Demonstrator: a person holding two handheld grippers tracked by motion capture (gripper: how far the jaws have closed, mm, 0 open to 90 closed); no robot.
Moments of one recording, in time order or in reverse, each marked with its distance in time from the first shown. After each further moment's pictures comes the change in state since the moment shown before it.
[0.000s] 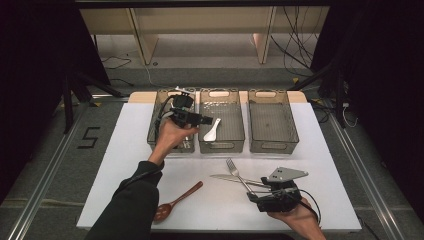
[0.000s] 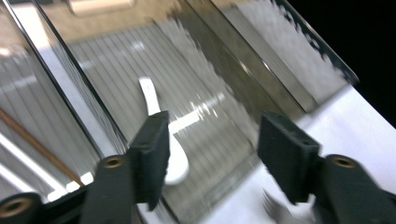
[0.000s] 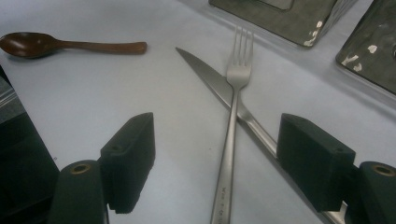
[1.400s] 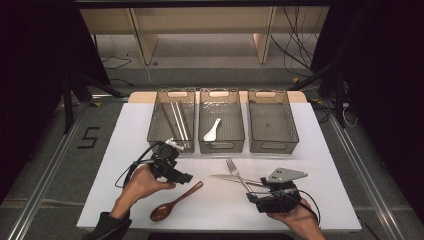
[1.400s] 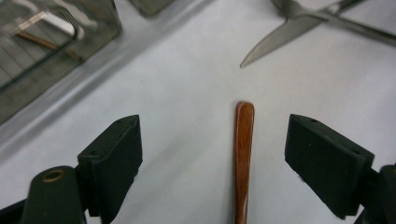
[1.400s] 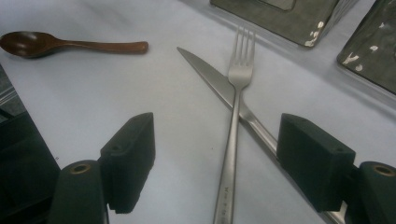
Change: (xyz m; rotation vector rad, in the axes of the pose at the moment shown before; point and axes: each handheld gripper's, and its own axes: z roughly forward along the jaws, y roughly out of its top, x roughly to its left) left arm -0.024 -0.124 -0.039 0.305 0.086 0.189; right arm 0.003 0.000 -0.001 0.003 -0.005 -0.003
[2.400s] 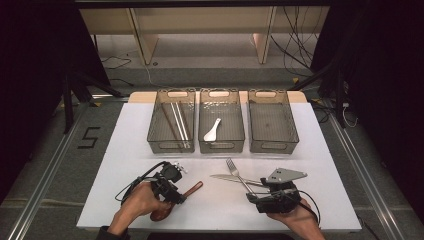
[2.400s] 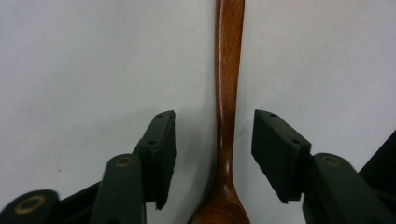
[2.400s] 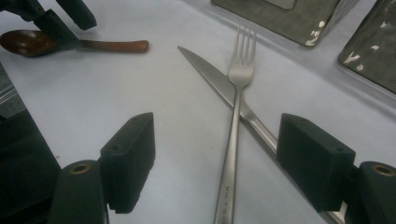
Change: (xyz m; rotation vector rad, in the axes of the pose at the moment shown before) left arm -0.021 -0.037 0.028 0.226 0.004 0.055; right arm 0.001 0.000 0.000 0.003 0.001 -0.004
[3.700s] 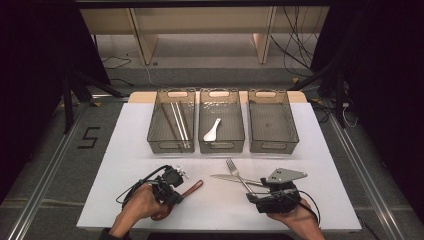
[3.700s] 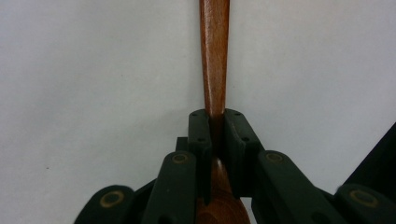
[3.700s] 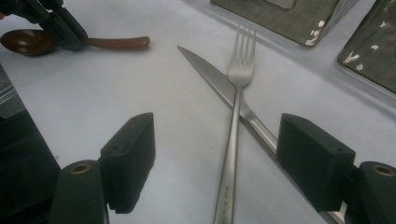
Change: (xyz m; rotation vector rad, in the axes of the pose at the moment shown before) left arm -0.007 -0.004 0.002 0.012 0.016 0.050; right arm 0.000 0.000 0.000 0.001 -0.001 0.000
